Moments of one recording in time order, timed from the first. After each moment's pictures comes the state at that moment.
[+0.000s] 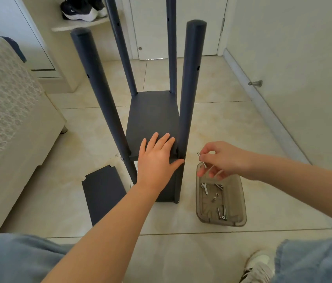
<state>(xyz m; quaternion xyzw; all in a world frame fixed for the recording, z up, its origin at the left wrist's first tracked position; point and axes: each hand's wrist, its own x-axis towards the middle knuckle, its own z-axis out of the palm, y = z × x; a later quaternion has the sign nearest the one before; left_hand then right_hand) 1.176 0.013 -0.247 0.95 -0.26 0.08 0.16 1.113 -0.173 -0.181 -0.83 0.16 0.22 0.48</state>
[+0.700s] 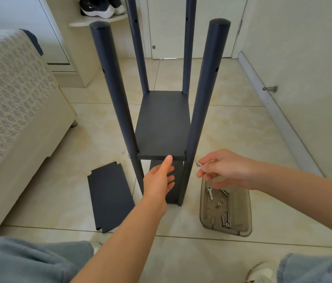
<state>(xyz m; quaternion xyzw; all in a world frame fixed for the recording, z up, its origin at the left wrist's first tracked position) 1.144 0.015 -0.251 0.62 0.22 -0.21 0.72 1.123 -0.163 -0.191 -0.80 0.18 0.24 0.52</state>
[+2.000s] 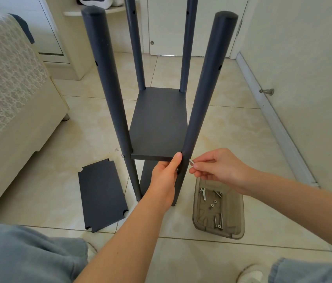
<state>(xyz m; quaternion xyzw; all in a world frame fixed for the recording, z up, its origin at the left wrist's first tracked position) 1.152 -0.015 -0.262 0.55 0.15 -0.22 0.79 1.126 -0.164 -0.206 -0.79 0.14 0.15 0.58</state>
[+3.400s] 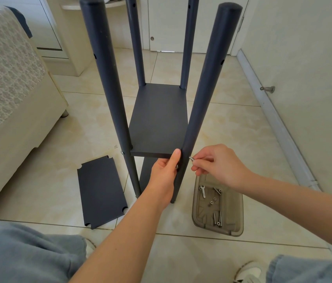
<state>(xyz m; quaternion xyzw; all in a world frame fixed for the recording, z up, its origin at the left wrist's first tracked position) 1.153 -0.013 -0.268 0.58 0.13 -0.22 0.78 1.125 -0.157 -0.209 -0.90 0.07 0.06 0.42</state>
